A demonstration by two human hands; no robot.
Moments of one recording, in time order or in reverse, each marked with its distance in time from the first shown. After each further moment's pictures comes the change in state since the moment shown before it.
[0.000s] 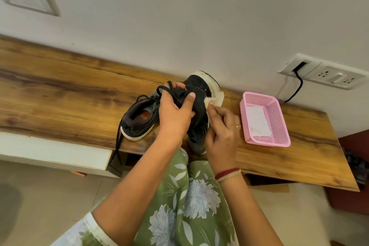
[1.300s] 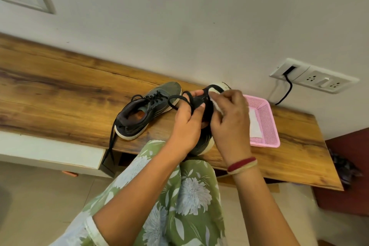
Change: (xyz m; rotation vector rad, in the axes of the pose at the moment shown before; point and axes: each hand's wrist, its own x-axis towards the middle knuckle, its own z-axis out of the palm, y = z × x) left_hand -0.027 -0.003 0.020 -0.103 -0.289 0.021; right_hand 0.047 -0.017 -0.042 -0.081 -0.093 0.102
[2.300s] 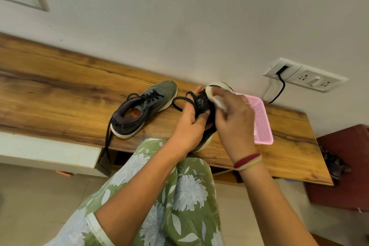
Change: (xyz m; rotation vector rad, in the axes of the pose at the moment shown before) left_hand -0.008 0.003 0.009 -0.093 -0.150 -0.116; right_hand 0.000 0.006 -0.014 0.129 -0.027 -0.012
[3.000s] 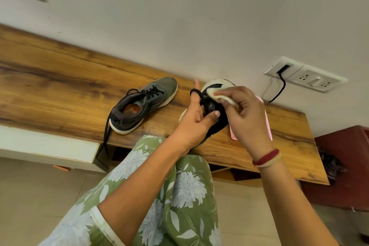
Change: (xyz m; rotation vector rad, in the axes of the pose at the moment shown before) left_hand 0.000 -0.002 0.002 -0.029 -0.085 -0.060; right_hand 0.011 0.010 -0.022 0.174 -0.162 0.064
